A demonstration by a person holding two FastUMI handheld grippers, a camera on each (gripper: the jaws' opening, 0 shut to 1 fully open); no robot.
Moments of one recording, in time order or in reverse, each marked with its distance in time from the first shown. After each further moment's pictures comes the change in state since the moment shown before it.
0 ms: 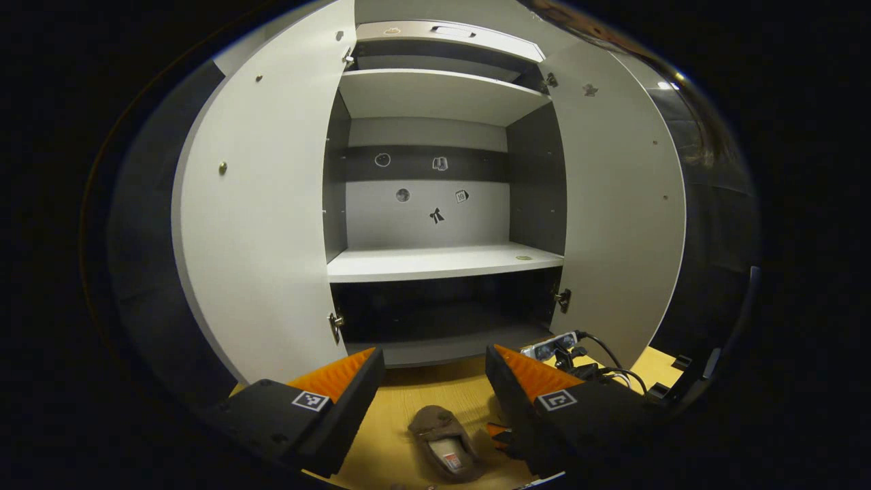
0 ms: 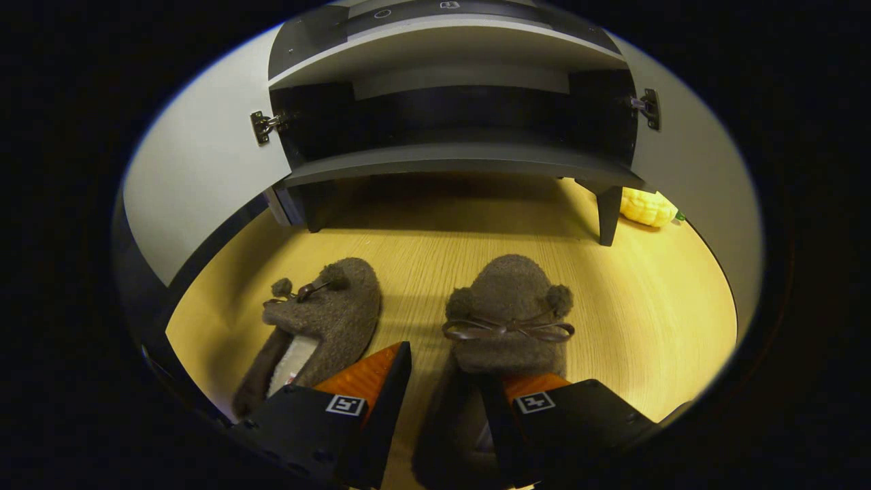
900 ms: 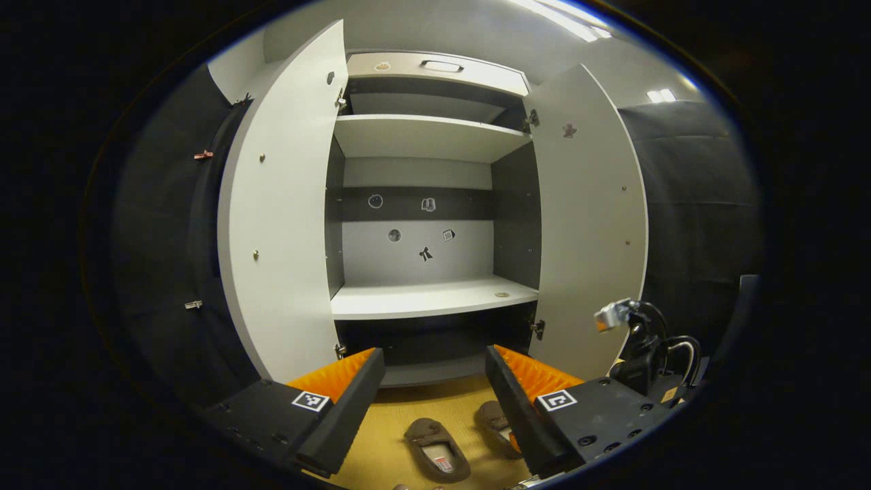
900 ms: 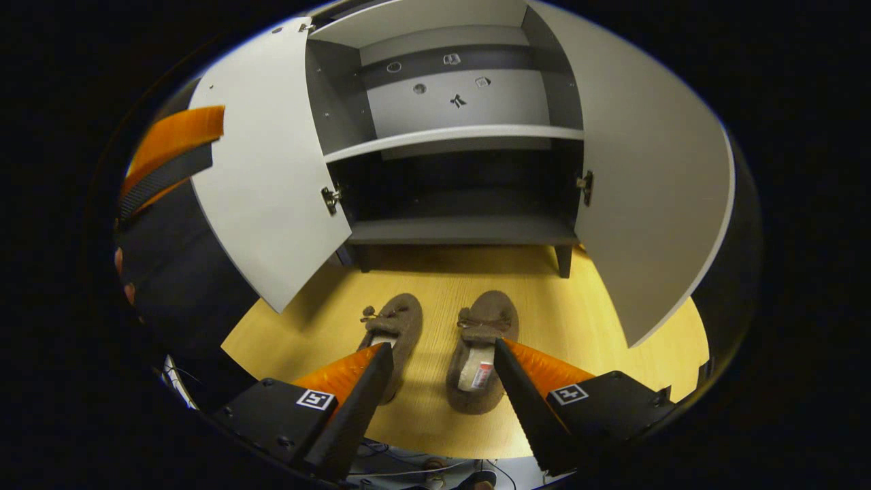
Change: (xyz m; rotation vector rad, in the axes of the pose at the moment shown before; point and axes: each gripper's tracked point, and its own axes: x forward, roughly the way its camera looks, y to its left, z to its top) left arm -0.055 -0.016 0.062 0.034 -0.113 -0.022; right arm -0.159 0.020 0.036 0.052 -0.051 0.088
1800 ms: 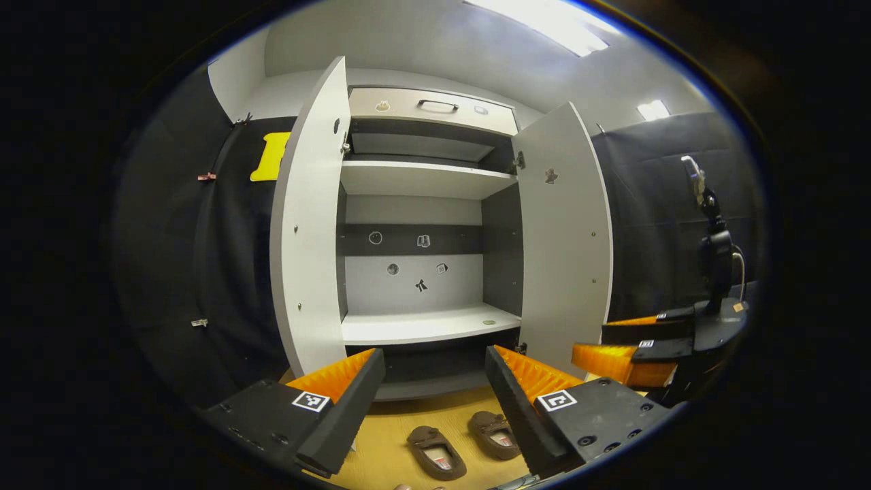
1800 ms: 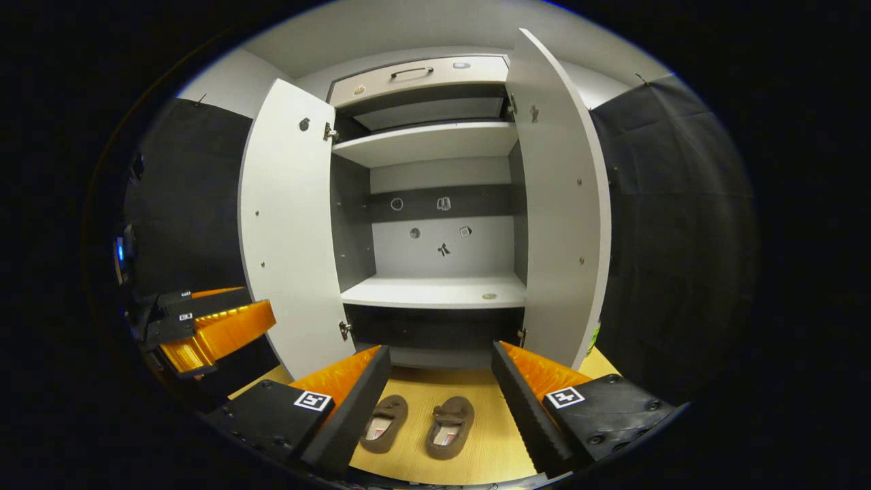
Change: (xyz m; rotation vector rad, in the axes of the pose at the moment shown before) left arm -0.073 0.002 0.061 -0.004 -0.110 -0.035; right arm -0.199 0.008 0.162 -0.055 -0.510 -0.081
